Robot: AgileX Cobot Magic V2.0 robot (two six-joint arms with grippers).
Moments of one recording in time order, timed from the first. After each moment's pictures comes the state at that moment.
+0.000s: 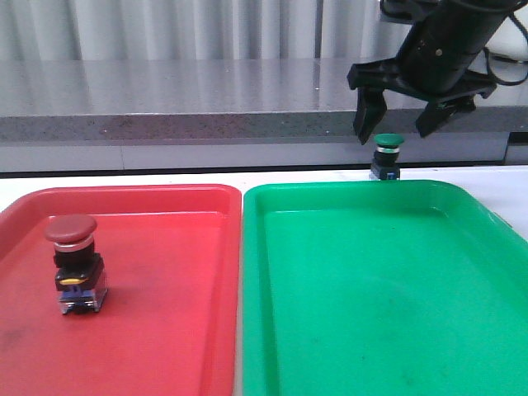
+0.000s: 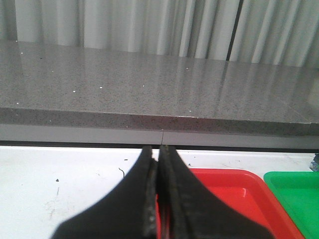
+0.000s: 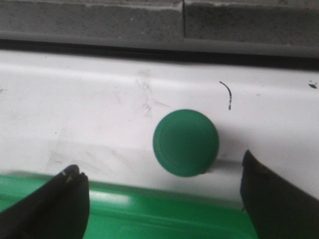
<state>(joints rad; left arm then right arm) -0.11 0.06 -0.36 0.09 0.43 -0.21 0.19 1.97 -1.52 0.16 0.51 0.04</state>
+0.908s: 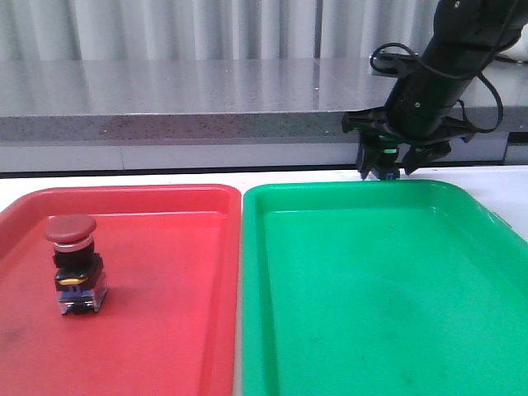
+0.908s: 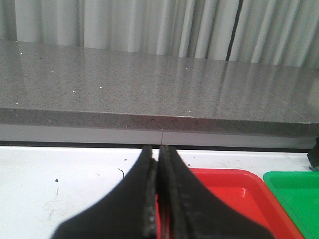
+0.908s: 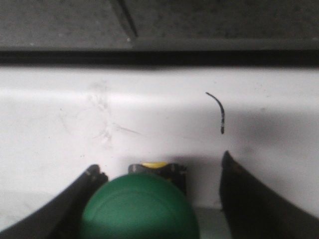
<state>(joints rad) -0.11 0.06 -0.36 0.09 0.43 -0.21 0.16 2.17 -1.65 0.16 0.50 0.07</state>
